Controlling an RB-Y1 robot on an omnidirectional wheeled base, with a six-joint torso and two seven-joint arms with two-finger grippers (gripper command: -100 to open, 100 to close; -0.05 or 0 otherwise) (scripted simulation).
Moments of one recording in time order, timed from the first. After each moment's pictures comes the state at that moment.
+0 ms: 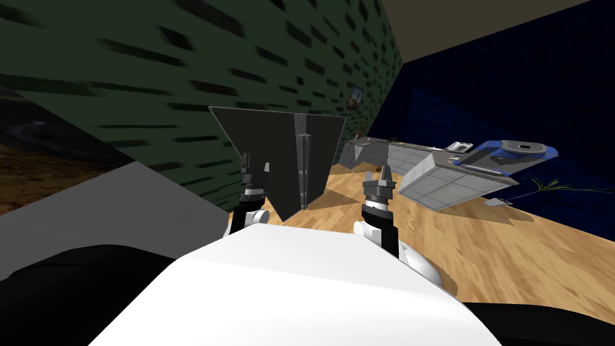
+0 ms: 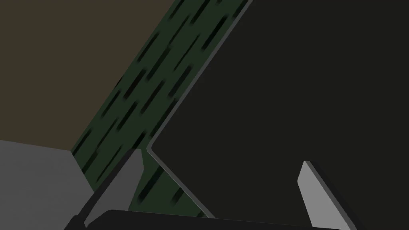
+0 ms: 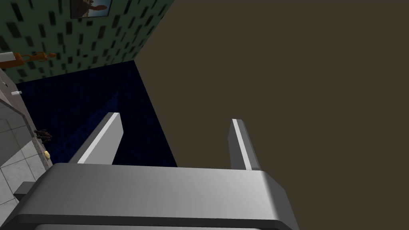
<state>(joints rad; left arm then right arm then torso) 0.46 0.03 -0.05 -2.34 0.10 -0.38 0.12 0.49 -0.02 -0.04 -2.33 -0.07 -0.39 -0.01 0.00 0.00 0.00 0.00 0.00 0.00</state>
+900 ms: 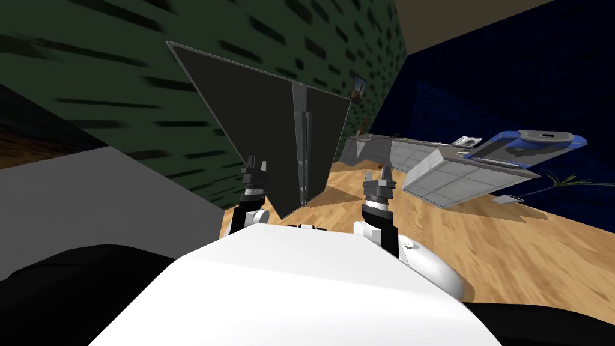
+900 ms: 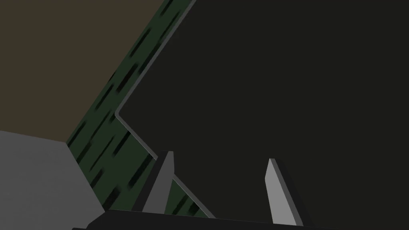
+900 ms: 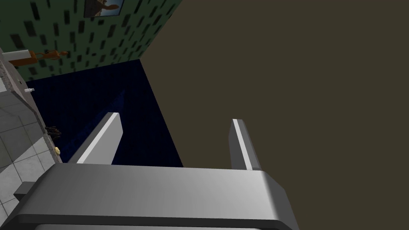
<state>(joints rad) 0.46 0.03 -0.05 -2.34 0.10 -0.38 0.12 0.49 -0.02 -0.04 -2.33 -0.07 -0.39 -0.01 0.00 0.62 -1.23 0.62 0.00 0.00</state>
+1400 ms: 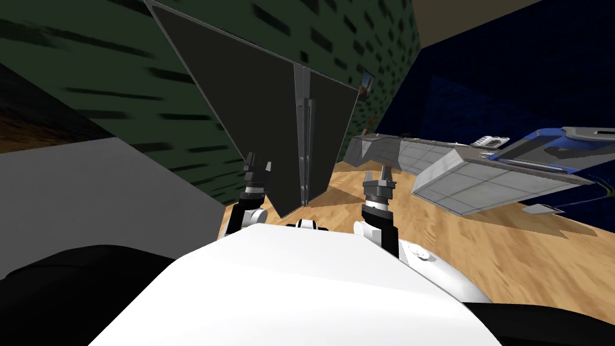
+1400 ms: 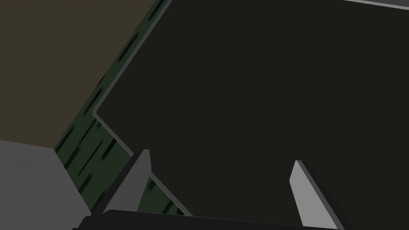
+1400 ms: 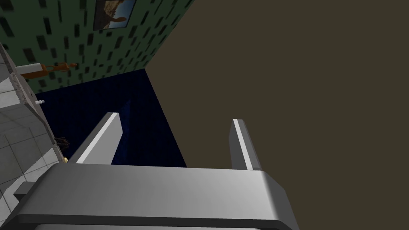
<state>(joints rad) 0.44 0.10 -0.06 -2.36 0.12 -0.31 0.15 0.49 -0.02 -0.04 -2.33 -0.07 -0.39 -0.01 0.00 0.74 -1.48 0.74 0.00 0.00</state>
